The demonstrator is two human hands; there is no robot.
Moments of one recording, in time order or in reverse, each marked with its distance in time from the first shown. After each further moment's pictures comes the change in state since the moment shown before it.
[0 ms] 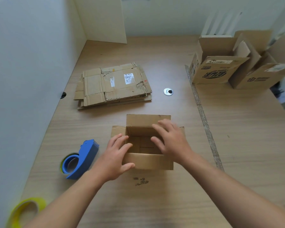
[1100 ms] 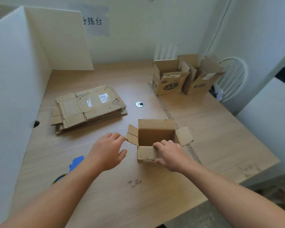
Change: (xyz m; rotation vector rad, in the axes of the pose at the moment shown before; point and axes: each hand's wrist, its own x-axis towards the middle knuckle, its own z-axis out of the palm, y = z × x) left_hand 0.007 0.015 -0.072 0.195 0.155 0.275; right_hand -0.081 -0.044 -0.026 -0.275 -0.252 0.385
